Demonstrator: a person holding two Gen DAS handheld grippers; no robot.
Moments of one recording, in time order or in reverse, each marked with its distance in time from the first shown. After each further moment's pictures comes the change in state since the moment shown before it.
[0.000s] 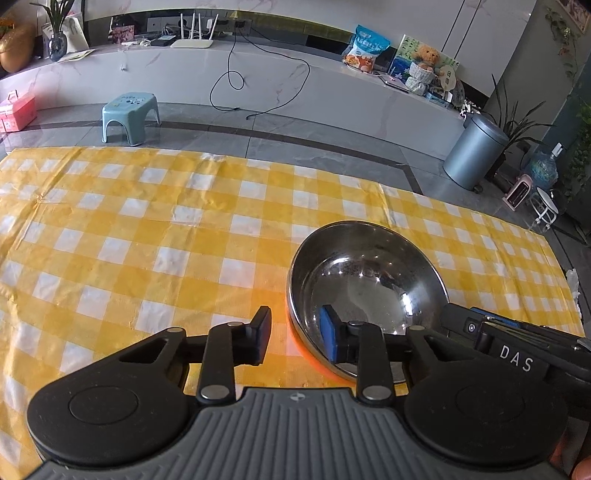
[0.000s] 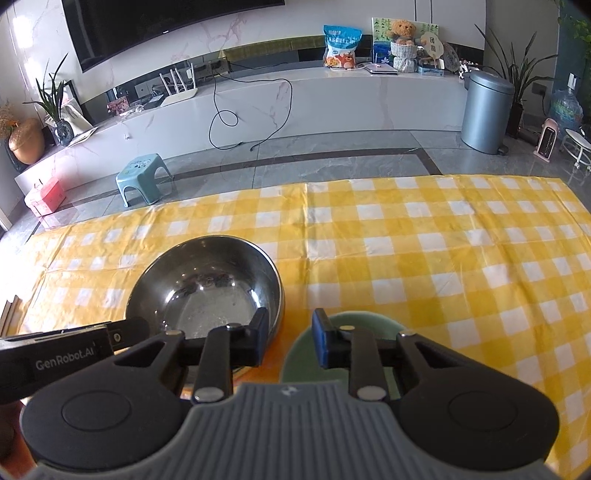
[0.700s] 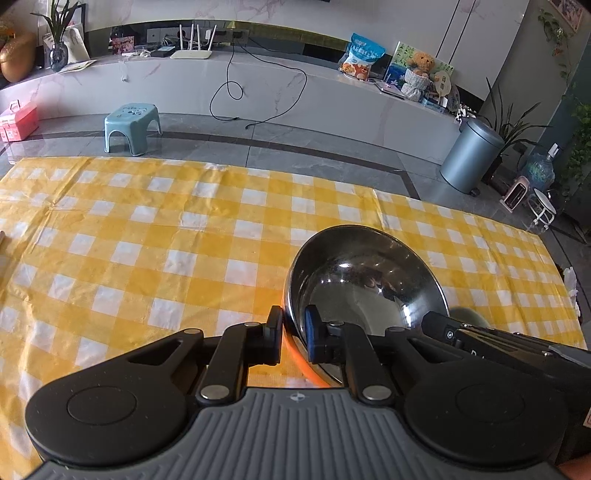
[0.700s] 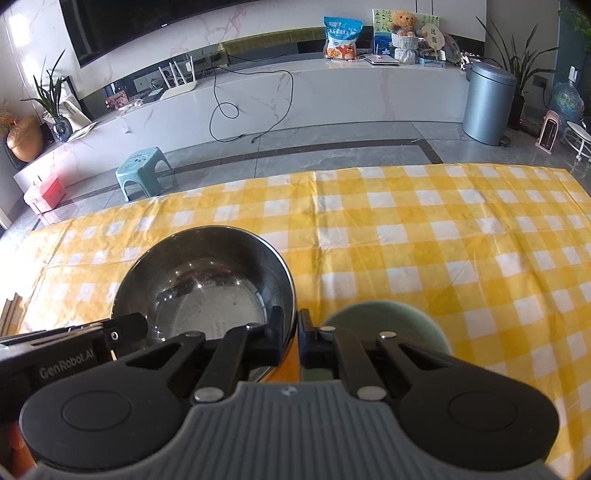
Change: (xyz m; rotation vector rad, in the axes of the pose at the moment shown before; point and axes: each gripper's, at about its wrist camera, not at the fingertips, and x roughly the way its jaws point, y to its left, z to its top) left arm -0.032 -0.003 -0.008 0.021 -0.038 0.009; right arm -0.010 0.011 -0.012 0.024 0.015 0.018
